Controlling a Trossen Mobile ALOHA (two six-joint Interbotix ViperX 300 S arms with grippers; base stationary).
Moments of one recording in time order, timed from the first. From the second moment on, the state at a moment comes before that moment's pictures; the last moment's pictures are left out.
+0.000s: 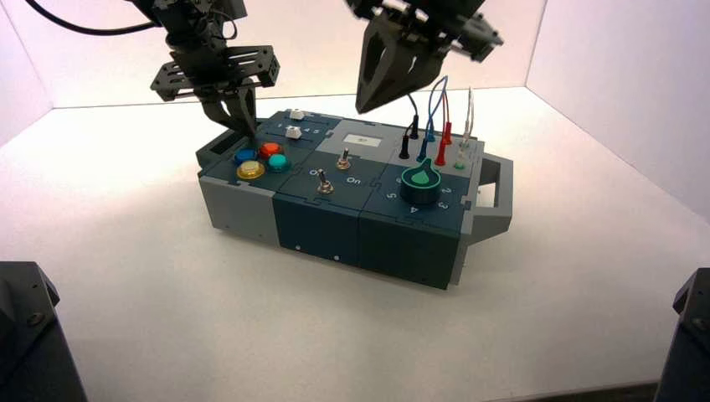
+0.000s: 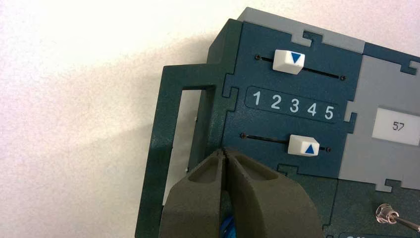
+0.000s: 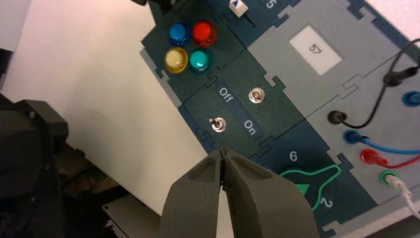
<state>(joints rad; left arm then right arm) -0.33 0.12 0.76 -0.33 0.34 0.09 0.79 -0.18 0.78 0.43 0.49 -0.02</state>
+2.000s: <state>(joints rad) -0.33 0.15 0.73 -0.33 0.36 0.10 0.73 0.19 0.62 0.44 0.46 -0.01</state>
